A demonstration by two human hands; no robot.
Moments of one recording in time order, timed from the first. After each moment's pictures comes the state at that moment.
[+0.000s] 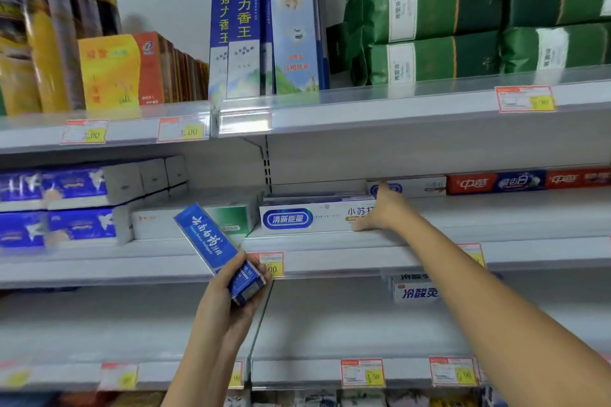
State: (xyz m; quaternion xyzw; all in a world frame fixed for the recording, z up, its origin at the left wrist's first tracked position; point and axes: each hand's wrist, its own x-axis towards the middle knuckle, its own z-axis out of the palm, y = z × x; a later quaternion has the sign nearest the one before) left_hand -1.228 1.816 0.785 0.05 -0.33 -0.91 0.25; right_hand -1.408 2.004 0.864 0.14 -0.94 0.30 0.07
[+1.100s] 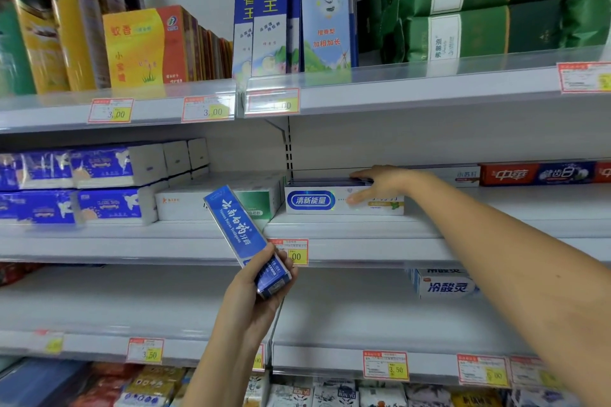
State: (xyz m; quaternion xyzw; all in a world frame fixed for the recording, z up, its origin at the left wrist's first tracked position) left_hand -1.228 1.811 0.775 0.04 -0.33 -0.92 0.21; right_hand -1.447 1.967 0.892 0.32 -0.94 0.10 0.02
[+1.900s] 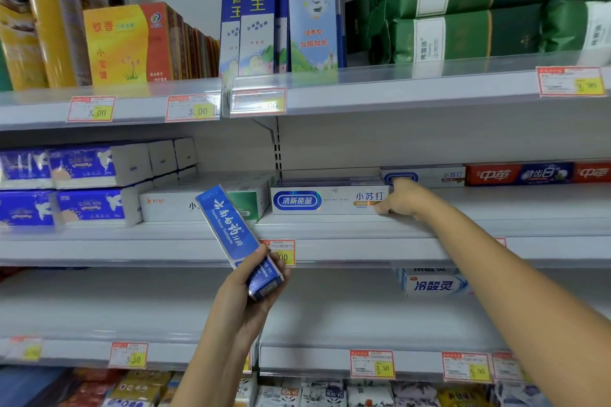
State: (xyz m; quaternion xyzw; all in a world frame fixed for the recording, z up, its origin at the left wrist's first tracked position) left_hand -1.232 1.817 0.771 0.03 -0.34 -0.92 0.21; right_hand -1.427 2.005 0.863 0.15 -0.93 0.33 0.02
